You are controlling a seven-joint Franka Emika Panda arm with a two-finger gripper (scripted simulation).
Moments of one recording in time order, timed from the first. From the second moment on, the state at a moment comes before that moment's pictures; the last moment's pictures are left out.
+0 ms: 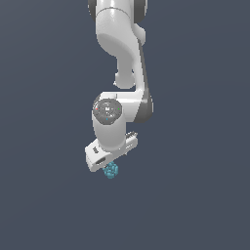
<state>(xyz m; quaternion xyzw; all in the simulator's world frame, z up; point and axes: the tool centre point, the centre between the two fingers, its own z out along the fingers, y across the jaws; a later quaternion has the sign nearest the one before) 0.089 -0.043 0.110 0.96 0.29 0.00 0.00</state>
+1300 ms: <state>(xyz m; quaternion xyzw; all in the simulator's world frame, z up) 0.103 -0.063 0.052 0.94 0.34 0.00 0.00</state>
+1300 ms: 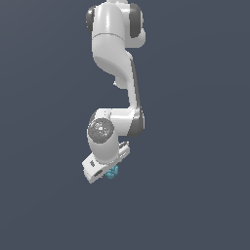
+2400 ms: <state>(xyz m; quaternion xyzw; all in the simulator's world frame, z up) 0.104 -0.063 0.041 0.94 0.34 0.00 0.00</state>
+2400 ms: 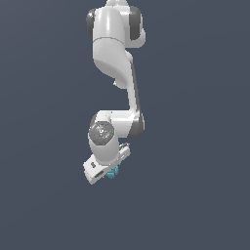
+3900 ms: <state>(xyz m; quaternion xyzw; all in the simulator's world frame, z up) -0.004 0.000 0.122 0.94 0.34 0.00 0.00</state>
